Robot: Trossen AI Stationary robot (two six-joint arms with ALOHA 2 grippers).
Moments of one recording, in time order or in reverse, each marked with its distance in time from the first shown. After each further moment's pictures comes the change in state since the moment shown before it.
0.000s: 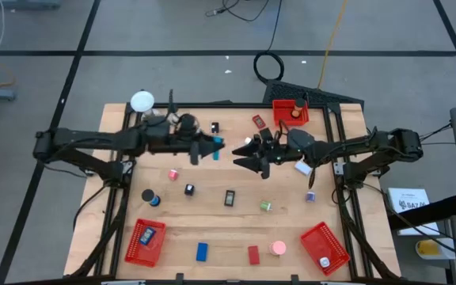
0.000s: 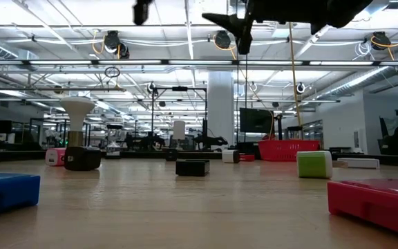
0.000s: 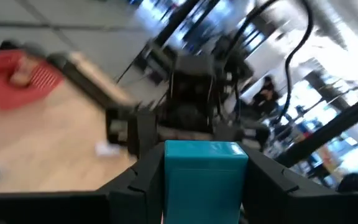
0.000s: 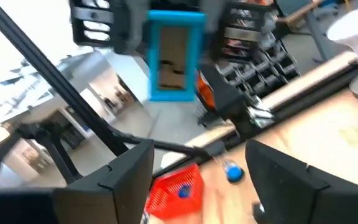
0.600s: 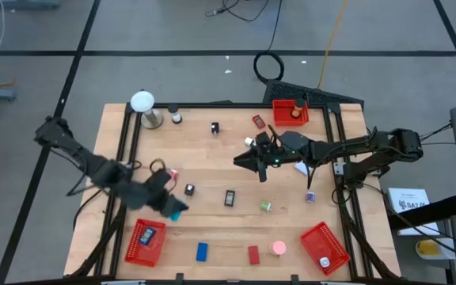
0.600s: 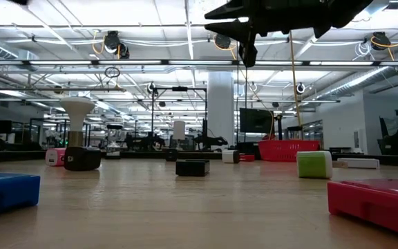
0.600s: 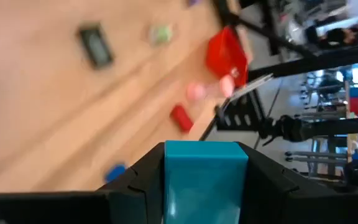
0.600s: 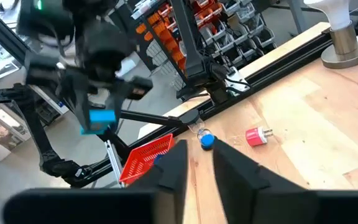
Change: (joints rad) left arm -0.644 -0.072 0.000 -0.635 -0.316 -0.801; right arm 0.001 0.000 0.000 -0.151 0.009 -0.050
